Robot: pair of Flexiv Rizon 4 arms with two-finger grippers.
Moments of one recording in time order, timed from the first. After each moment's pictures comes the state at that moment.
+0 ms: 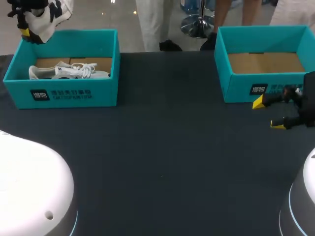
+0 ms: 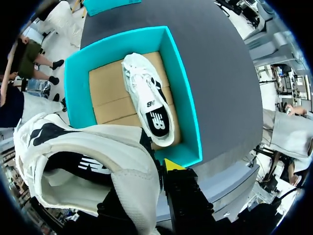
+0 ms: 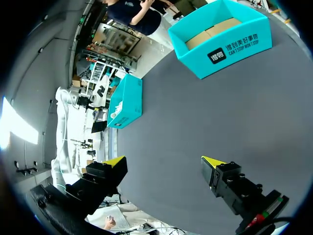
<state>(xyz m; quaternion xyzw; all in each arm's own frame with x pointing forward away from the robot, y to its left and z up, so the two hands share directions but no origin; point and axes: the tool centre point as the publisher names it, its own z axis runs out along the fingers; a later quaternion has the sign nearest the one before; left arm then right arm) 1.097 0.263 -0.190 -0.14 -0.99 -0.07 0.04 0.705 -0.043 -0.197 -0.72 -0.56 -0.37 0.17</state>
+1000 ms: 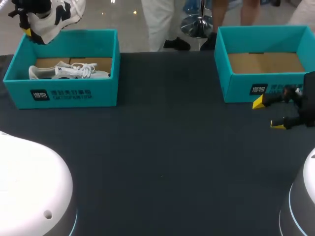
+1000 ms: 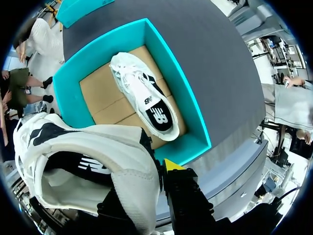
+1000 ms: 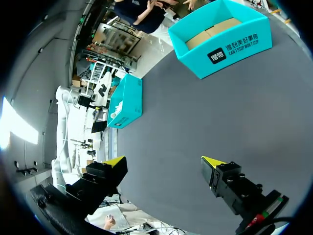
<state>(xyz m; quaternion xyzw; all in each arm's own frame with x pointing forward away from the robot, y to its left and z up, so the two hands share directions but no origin) 1.108 0.260 -0.194 -0.23 -0.97 -0.09 0.02 0.705 -0.043 -0.197 -0.72 -0.56 -0.37 0.17</state>
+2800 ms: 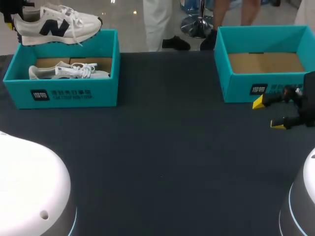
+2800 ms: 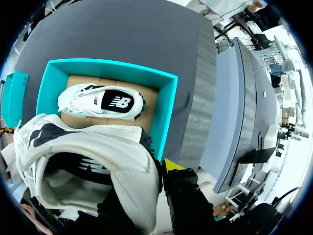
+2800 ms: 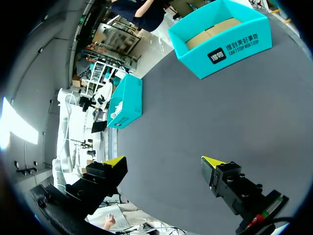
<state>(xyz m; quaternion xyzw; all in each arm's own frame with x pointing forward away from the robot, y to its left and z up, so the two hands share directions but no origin) 1.143 0.309 -0.195 -0.62 -0.77 -0.10 0.05 0.705 -0.043 -0.197 -0.72 -0.56 -0.37 0.17</state>
